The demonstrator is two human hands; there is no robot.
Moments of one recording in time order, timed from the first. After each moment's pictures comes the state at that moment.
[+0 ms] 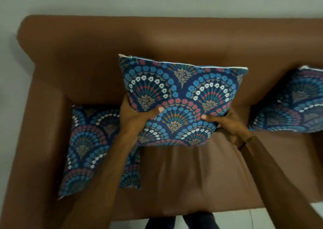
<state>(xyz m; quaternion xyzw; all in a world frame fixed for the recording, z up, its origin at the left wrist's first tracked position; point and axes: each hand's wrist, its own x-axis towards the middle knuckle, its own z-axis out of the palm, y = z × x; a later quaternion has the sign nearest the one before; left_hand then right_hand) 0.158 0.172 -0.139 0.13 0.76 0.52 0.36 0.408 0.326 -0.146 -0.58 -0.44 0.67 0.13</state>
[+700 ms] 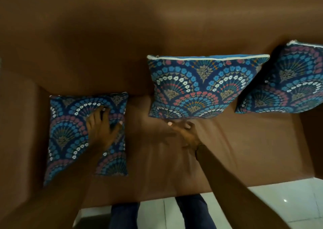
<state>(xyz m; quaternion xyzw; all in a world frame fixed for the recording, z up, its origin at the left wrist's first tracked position) 0.150 0.087 -0.259 0.38 0.89 0.11 0.21 0.418 0.245 -0.226 -0.69 -0.24 0.68 0.04</state>
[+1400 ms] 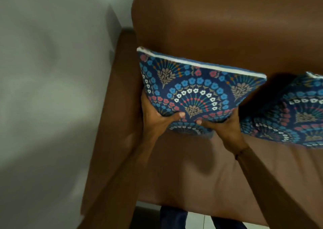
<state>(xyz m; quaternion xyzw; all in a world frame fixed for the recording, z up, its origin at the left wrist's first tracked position) -0.023 0.012 -0.248 0.18 0.81 0.50 0.24 0.177 0.161 -0.245 -0.50 -0.57 0.63 0.17</state>
